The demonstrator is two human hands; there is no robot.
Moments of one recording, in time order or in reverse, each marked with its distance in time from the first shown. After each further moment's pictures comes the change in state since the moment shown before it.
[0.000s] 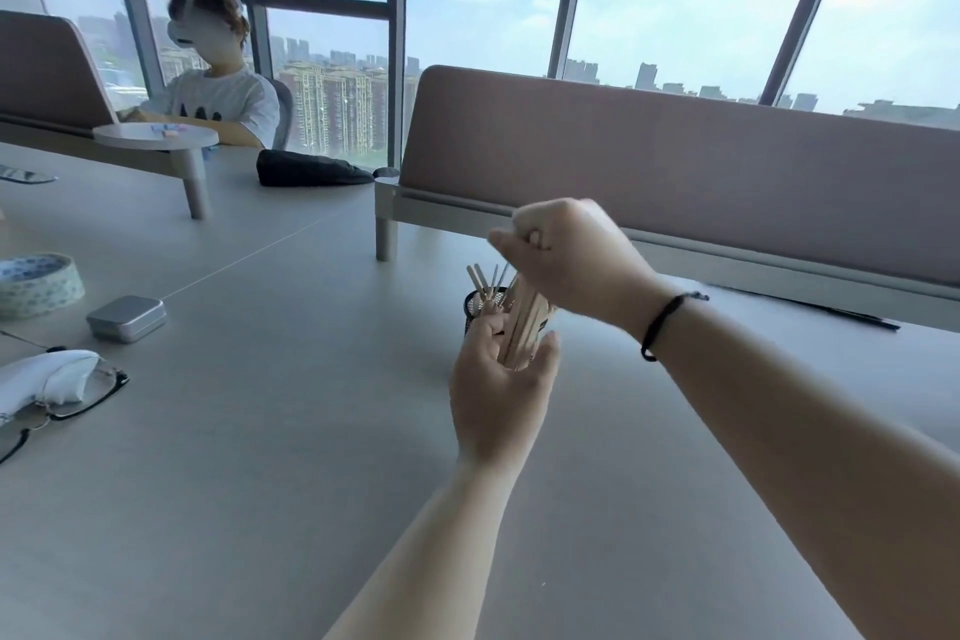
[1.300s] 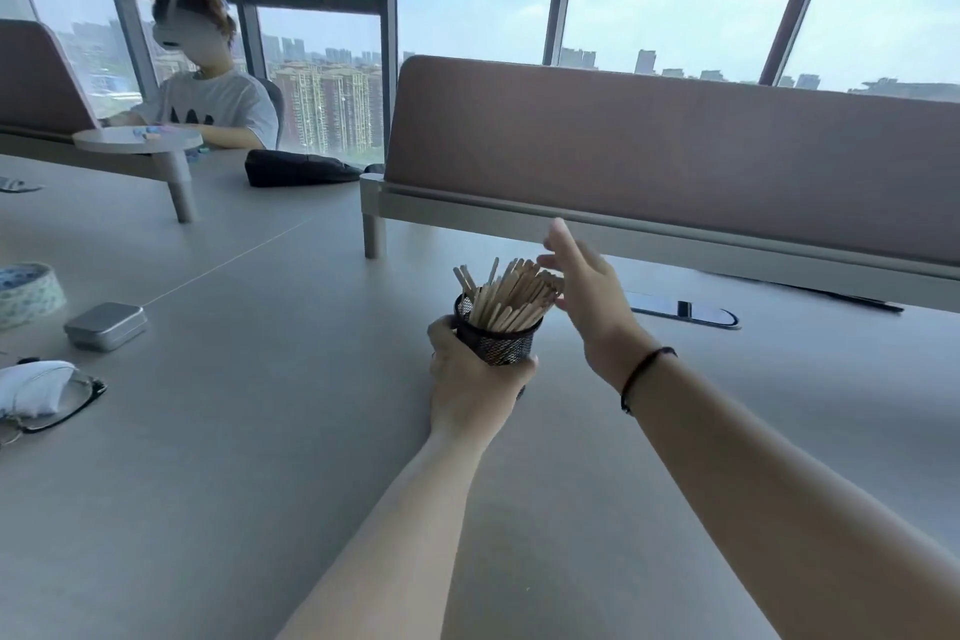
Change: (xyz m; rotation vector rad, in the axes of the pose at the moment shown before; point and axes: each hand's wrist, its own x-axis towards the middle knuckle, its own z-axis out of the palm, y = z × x) left_hand 0.029 -0.036 0.000 0.262 -0.138 -0.197; right_hand -0.031 0.052 0.044 0.881 0.086 0.672
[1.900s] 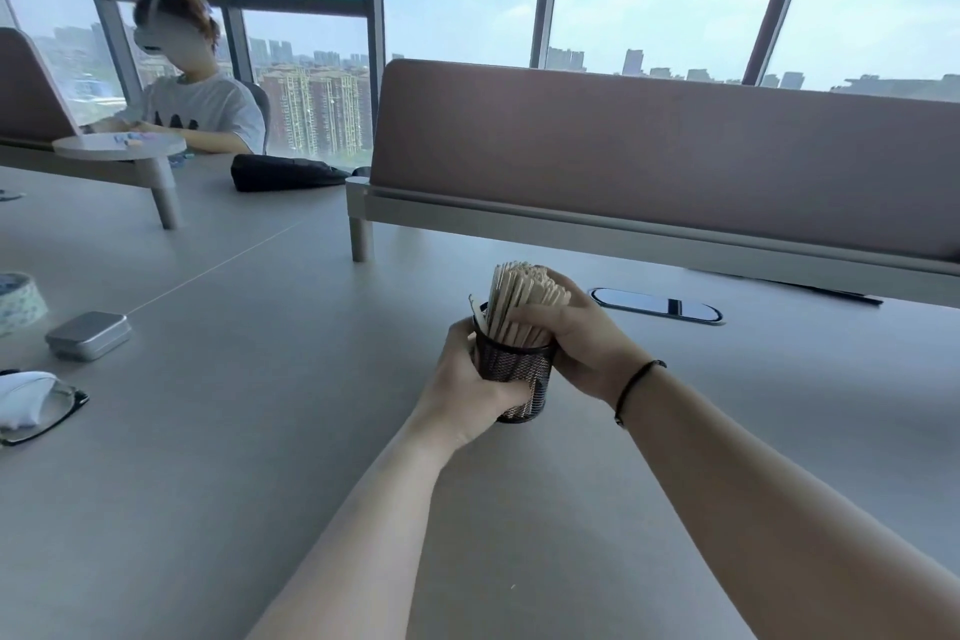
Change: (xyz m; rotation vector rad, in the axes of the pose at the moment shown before) left_hand 0.002 0.000 -0.011 -0.011 -0.314 0.044; right_hand 0.008 0.045 -0.014 0.424 -0.254 0.215
